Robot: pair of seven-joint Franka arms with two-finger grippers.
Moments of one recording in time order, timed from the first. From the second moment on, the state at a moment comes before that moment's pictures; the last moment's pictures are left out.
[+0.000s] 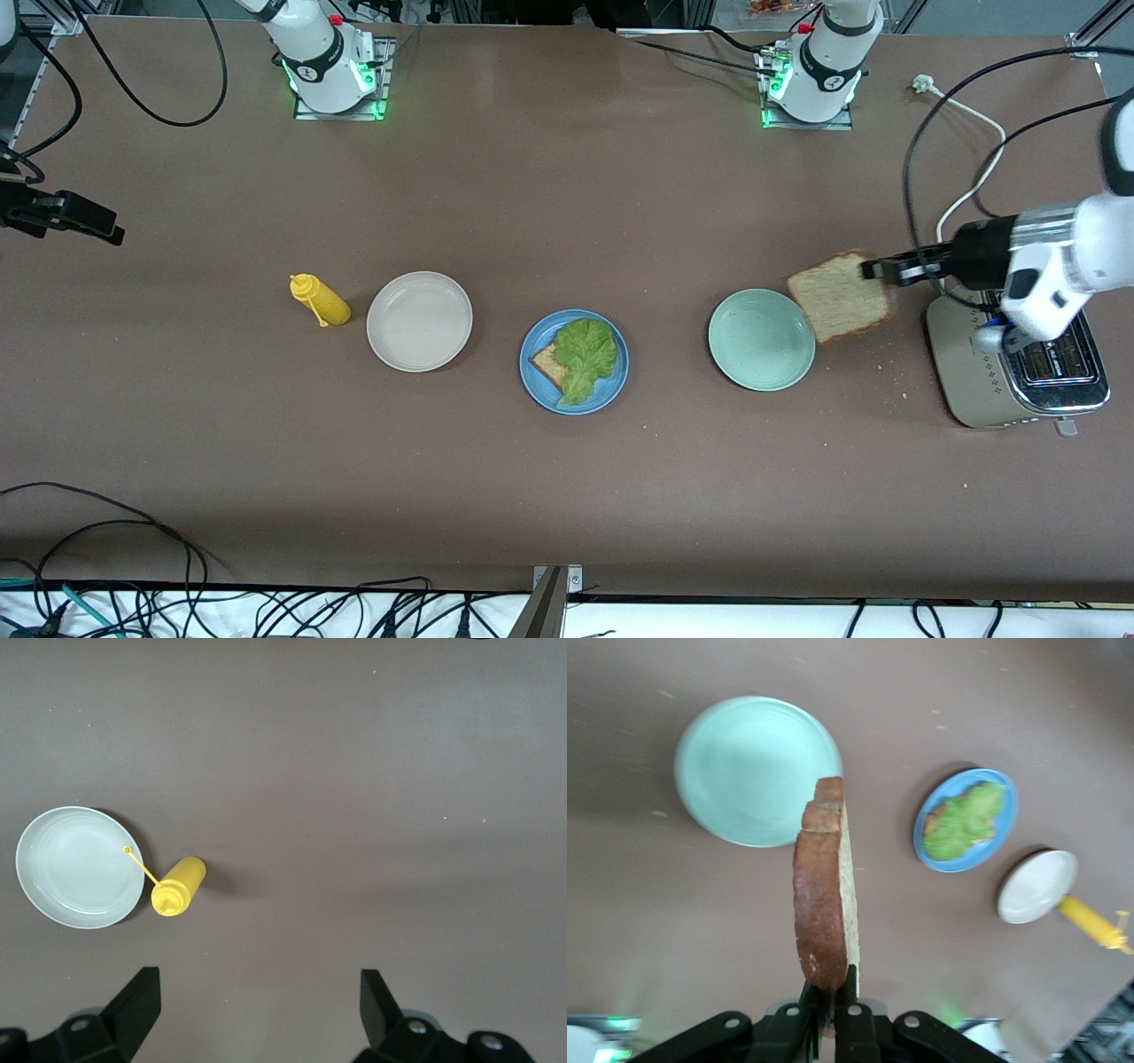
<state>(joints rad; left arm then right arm) 0.40 0.34 -0.51 -1.44 -0.36 1.52 -0.50 0.06 0.10 -0.14 -1.54 -0.02 1.58 -0.01</state>
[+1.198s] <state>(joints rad) -0.12 0.56 -0.52 -1.66 -0.46 2.64 -0.88 0.07 0.04 -0.12 -1.52 -0.02 1.45 0.00</state>
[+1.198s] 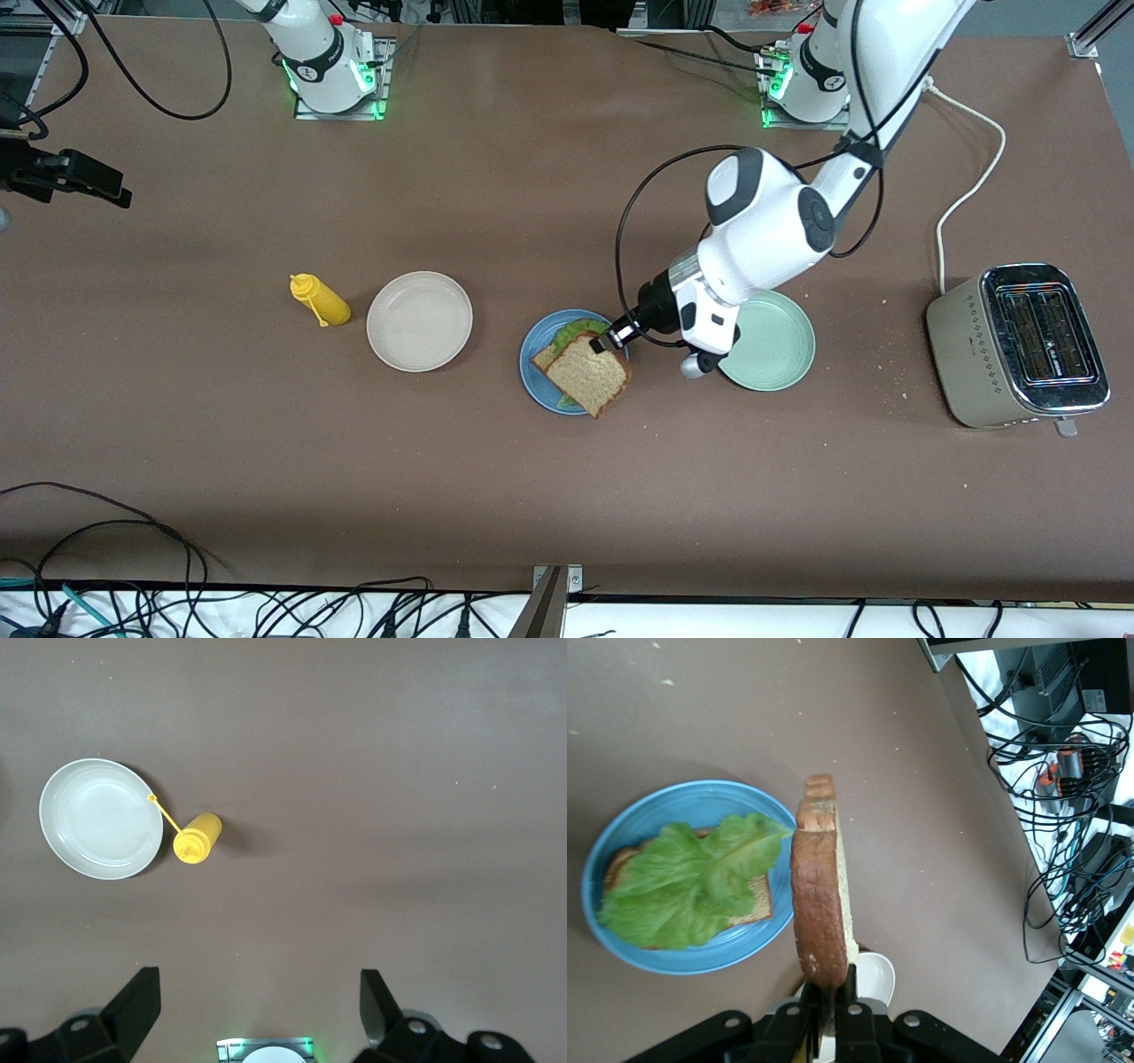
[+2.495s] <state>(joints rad) -0.19 0.68 -0.51 -1.66 -0.46 2.71 -0.88 0.07 -0.06 -0.12 -1.65 -0.02 1.54 0.00</state>
